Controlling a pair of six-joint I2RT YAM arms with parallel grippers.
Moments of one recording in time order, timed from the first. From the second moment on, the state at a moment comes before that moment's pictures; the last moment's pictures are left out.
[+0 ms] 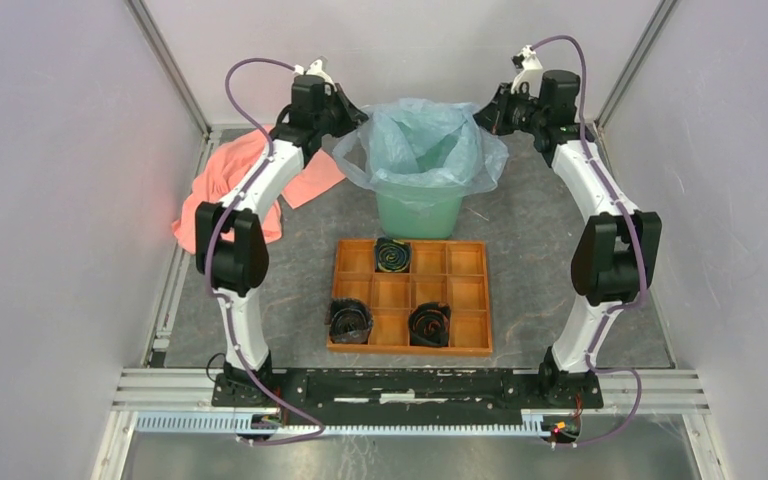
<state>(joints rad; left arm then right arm) -0.28 1.99 1.81 -0.15 0.19 -0.63 0.06 1.88 1.68 -0.13 -0.62 0.20</state>
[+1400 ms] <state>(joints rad) -0.22 1.79 1.35 -0.34 0.23 -0.57 0.06 1.56 1.09 -0.15 -0.37 0.05</state>
